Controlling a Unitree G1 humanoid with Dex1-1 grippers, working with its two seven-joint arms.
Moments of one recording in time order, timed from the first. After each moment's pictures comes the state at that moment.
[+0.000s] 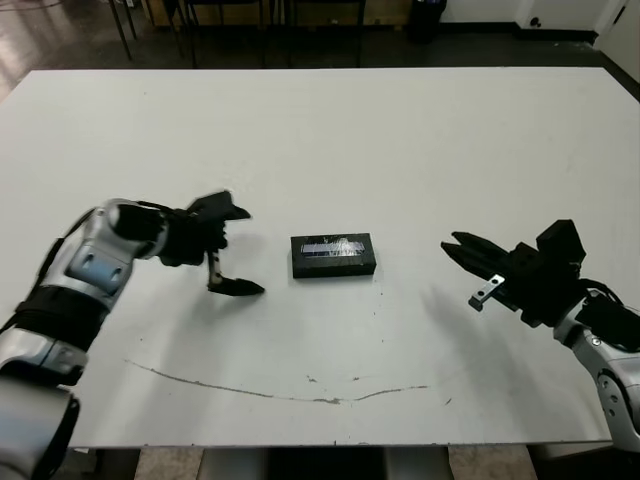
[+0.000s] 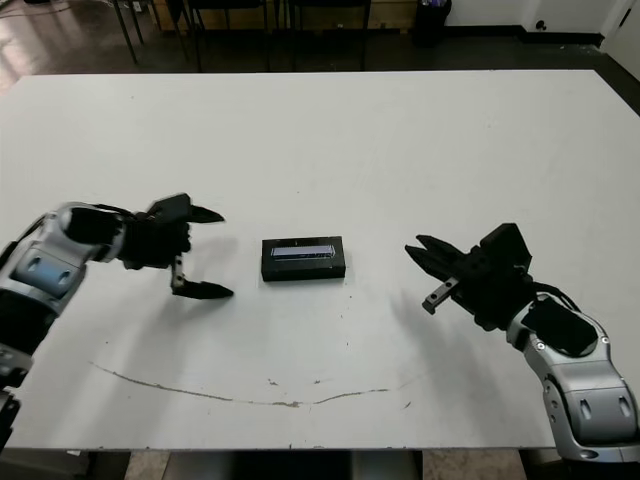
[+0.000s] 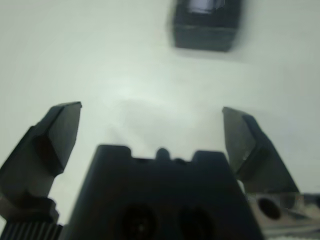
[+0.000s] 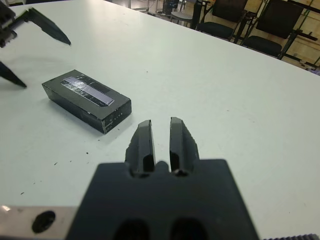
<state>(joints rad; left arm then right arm) -0.51 0.65 -0.19 0.31 0.03 0.18 -0.99 -0.01 -0.58 -0.08 -0.27 0.29 0.34 0.62</state>
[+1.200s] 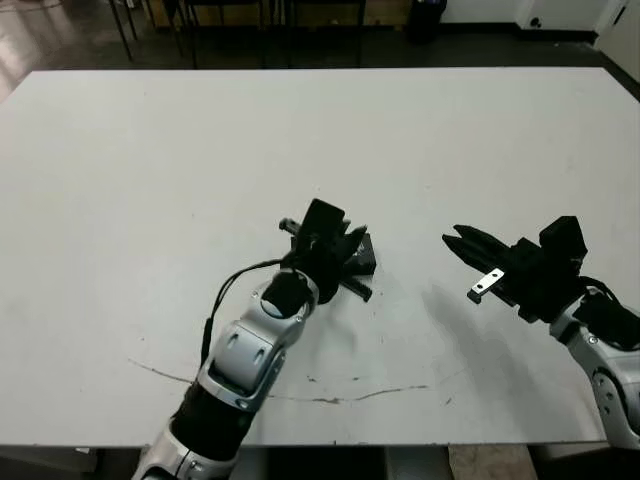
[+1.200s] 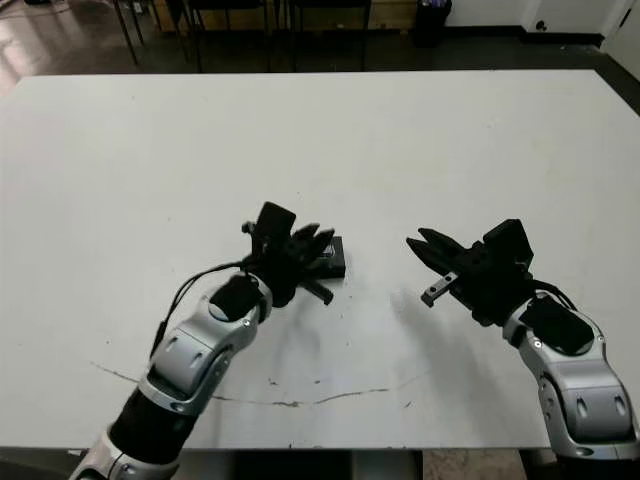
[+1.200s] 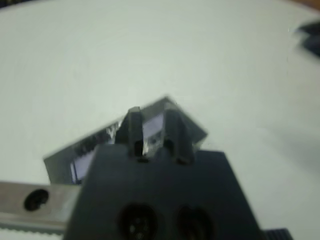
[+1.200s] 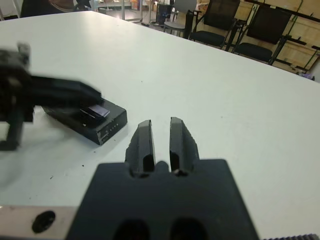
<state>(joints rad) -0.30 -0.03 -0.37 -0.06 -0.01 0.64 -0.10 -0.01 -0.55 -0.08 -0.27 0.30 0.32 0.57</state>
